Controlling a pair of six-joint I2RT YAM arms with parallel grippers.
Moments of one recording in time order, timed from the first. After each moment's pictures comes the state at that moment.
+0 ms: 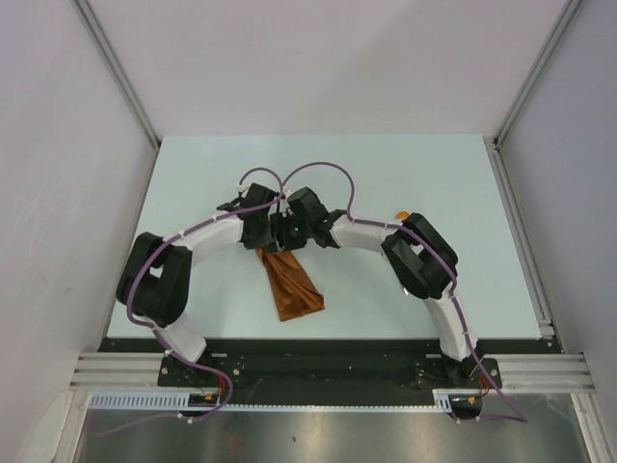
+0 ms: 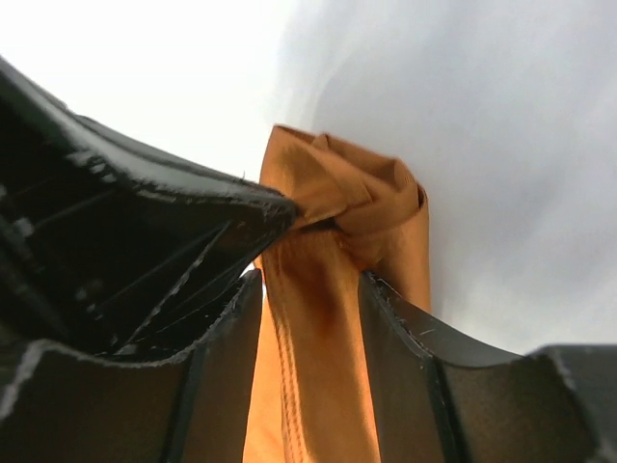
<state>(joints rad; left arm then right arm) -0.43 1.68 1.06 -0.49 -0.23 -0.57 0.82 2.17 1.51 -0.05 -0.32 0.54</state>
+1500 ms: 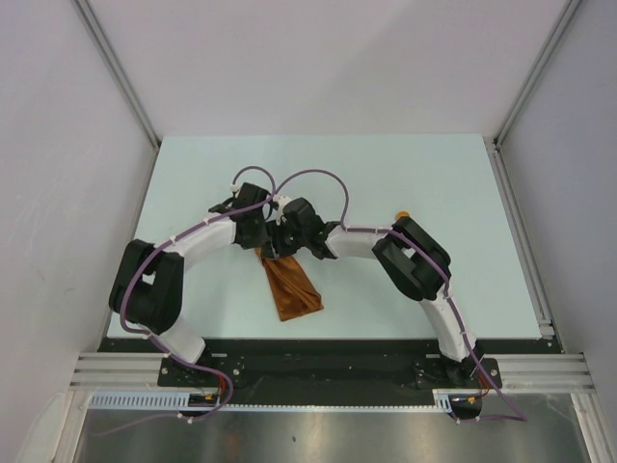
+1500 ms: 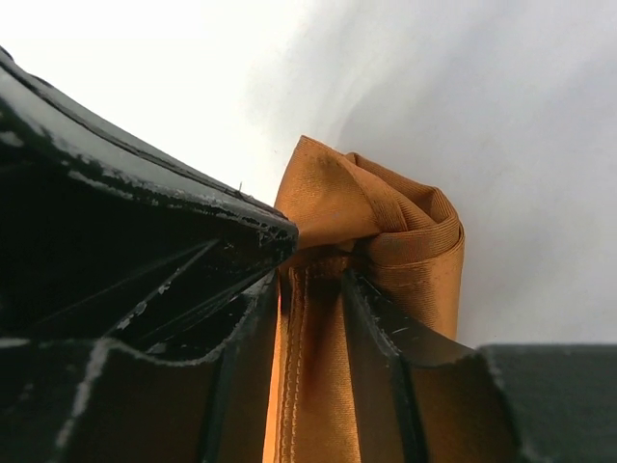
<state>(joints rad) -0.40 1.62 1.03 -0.48 -0.18 -0.58 0.86 2.22 1.47 0.14 -0.30 0.48</state>
